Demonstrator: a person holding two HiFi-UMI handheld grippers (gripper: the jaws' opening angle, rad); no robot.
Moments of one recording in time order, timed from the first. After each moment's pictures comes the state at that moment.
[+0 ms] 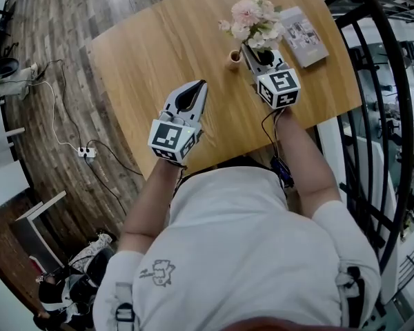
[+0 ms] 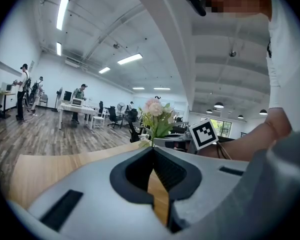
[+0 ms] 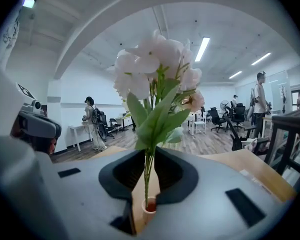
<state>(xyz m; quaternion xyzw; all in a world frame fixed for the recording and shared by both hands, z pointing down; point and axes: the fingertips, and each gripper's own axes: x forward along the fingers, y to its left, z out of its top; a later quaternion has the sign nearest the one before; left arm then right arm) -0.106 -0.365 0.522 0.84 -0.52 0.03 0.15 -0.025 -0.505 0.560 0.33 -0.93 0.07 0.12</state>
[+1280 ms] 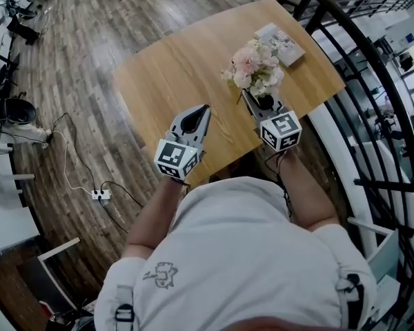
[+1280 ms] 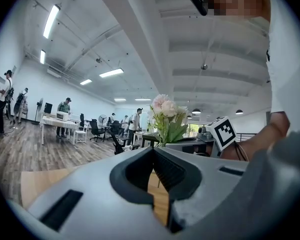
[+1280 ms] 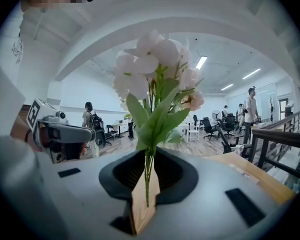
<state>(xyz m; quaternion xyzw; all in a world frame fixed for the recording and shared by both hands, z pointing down) -0.129 -0.200 0.452 0.89 -0.44 0.00 0.07 -0.026 -0.268 0.470 0.38 -0.92 0.04 0.09</state>
